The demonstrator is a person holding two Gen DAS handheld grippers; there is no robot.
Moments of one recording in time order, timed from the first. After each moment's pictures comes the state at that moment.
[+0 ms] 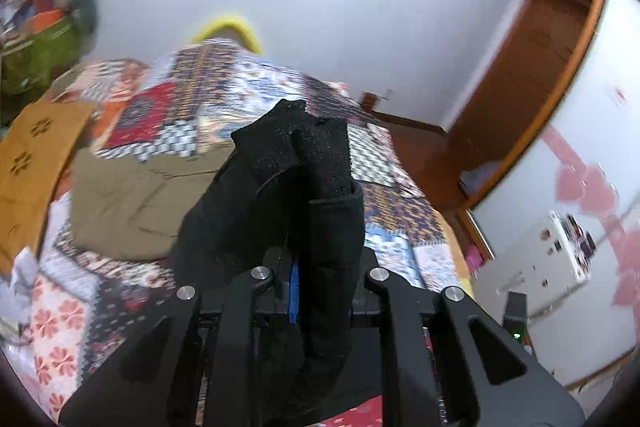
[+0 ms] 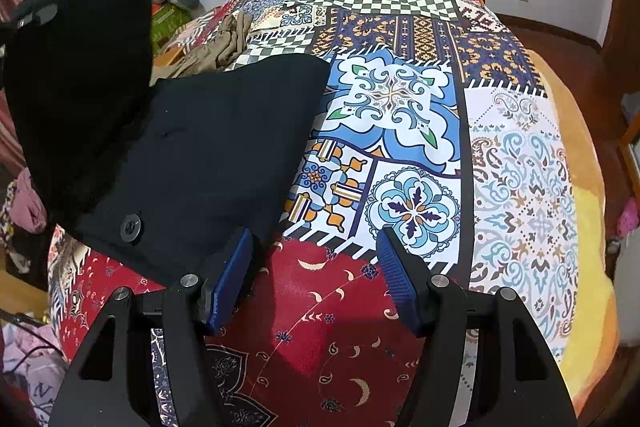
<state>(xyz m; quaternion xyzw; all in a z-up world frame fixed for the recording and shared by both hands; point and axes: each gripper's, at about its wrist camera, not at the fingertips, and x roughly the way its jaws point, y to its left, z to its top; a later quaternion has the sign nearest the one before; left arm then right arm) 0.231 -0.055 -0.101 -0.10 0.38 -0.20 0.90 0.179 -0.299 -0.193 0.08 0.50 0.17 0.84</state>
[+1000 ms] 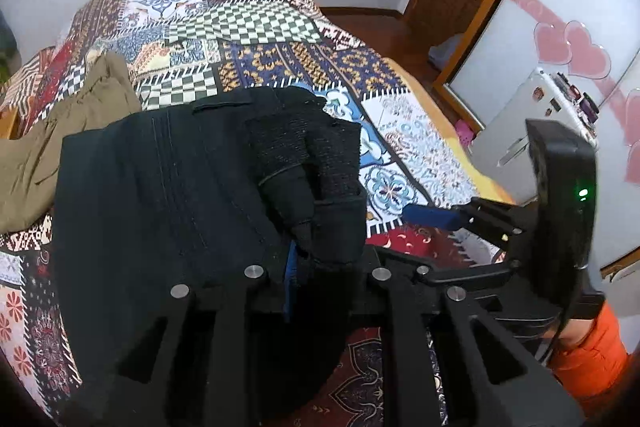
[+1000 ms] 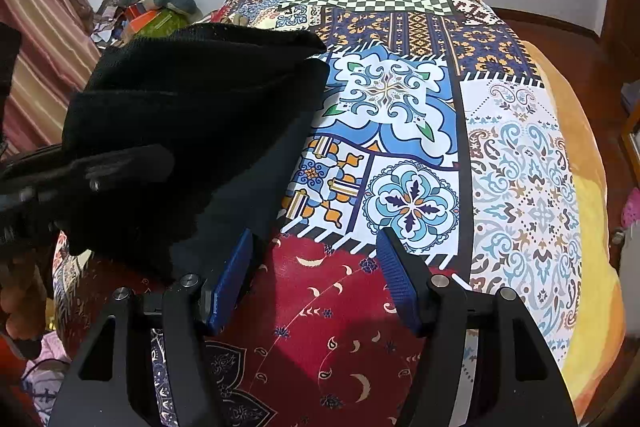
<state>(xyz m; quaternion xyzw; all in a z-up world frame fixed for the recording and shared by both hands) 0.190 -0.182 -0.215 0.04 0.49 -0.28 0.82 0.179 -0.304 -0.193 0.09 0.51 0.16 0.84</state>
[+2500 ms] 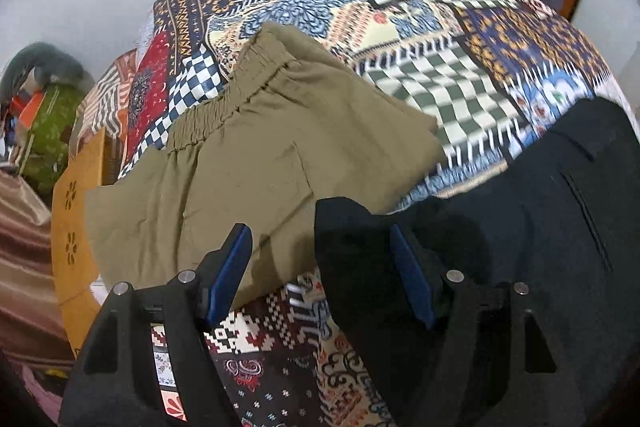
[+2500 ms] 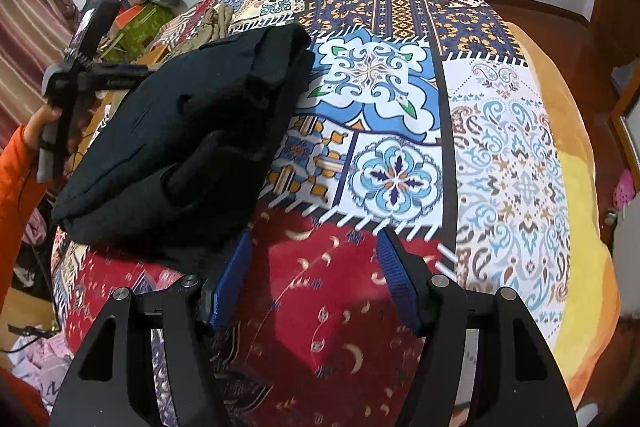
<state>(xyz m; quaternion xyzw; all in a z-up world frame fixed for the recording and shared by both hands) 0.350 -0.053 -0.267 0.22 0.52 -0.12 0.82 0.174 -0.307 -0.193 0.09 0.53 0.14 0.83</state>
